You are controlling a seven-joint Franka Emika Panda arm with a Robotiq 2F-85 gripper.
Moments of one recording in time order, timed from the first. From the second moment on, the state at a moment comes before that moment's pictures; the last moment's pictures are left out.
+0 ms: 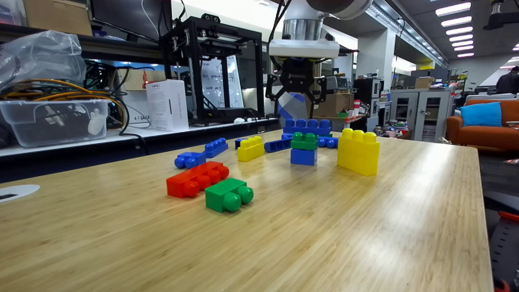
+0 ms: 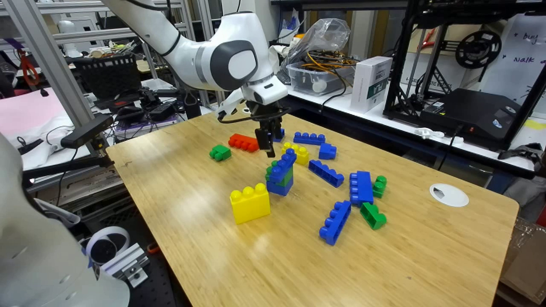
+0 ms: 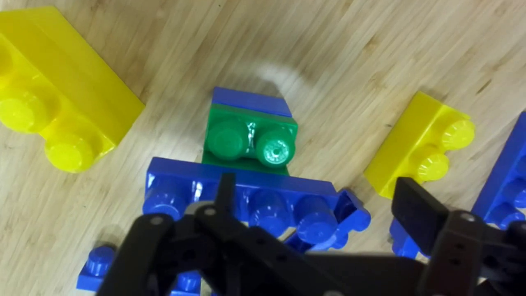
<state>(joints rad) 0.15 0.01 0.06 -2.45 -0.17 2.64 1.15</state>
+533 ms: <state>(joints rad) 0.14 0.01 0.06 -2.45 -0.17 2.63 1.15</state>
